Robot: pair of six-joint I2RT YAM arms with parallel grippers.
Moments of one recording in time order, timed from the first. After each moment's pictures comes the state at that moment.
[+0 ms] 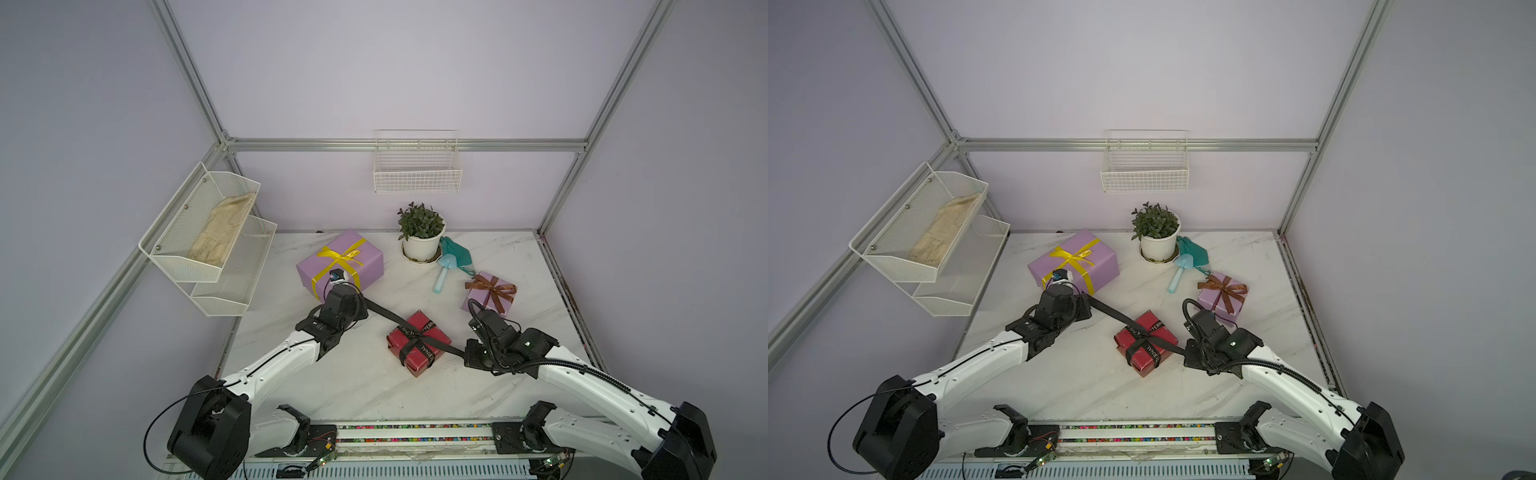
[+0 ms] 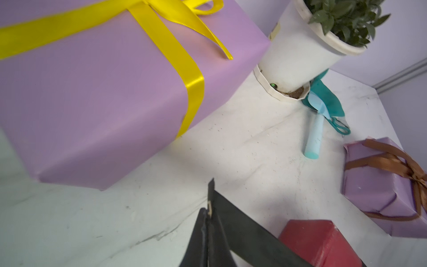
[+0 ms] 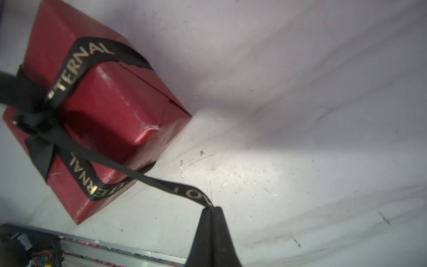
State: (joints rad) left arm -0.46 1.22 0.72 -0.13 -0.24 -0.58; right arm 0.66 1.03 0.73 -0.88 0.05 0.85
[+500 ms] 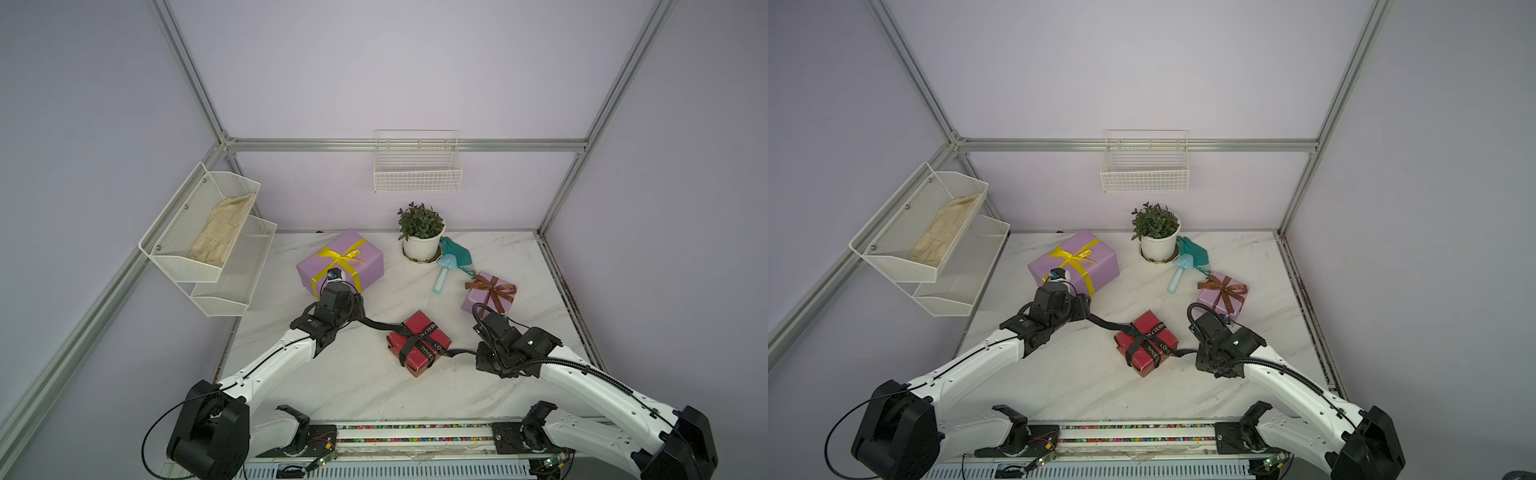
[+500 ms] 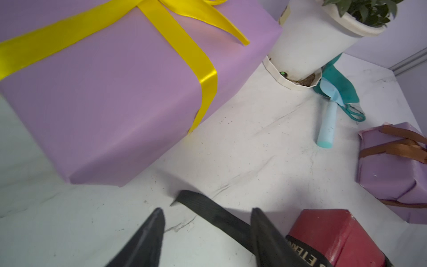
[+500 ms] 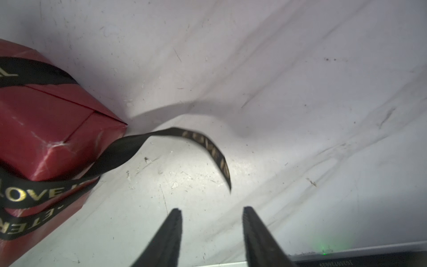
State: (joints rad) left arm -0.43 1.22 0.75 -0.21 -0.14 -0.51; right arm 0.65 1.04 0.76 -1.01 0.14 0.89
